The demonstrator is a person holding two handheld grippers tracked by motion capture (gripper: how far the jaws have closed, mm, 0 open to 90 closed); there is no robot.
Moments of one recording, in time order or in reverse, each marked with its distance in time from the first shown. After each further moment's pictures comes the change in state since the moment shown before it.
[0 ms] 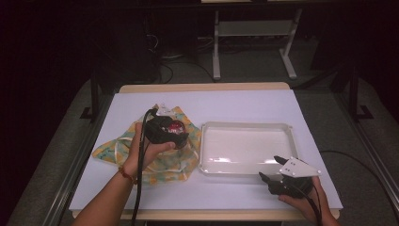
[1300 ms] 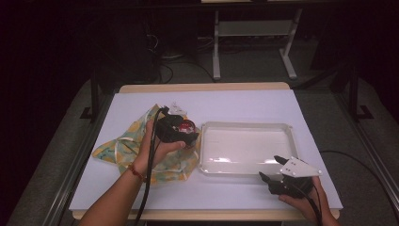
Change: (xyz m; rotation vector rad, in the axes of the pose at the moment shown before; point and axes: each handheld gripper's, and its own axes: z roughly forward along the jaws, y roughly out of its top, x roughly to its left) left arm -0.018 0.016 0.014 -0.001 -0.037 0.026; right arm 0.000 0.000 -0.001 -0.004 -0.001 0.005
